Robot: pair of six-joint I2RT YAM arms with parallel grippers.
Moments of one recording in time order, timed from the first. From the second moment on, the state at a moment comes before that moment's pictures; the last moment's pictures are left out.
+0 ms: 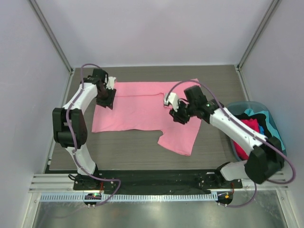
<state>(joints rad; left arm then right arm) -0.09 1.84 1.48 -0.85 0.11 0.14 0.52 1.41 1.13 -0.58 -0.36 -0.57</state>
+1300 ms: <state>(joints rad) 0.18 1.77 1.30 -0.82 0.12 0.07 0.68 1.17 0.58 -0.69 -0.33 -0.89</state>
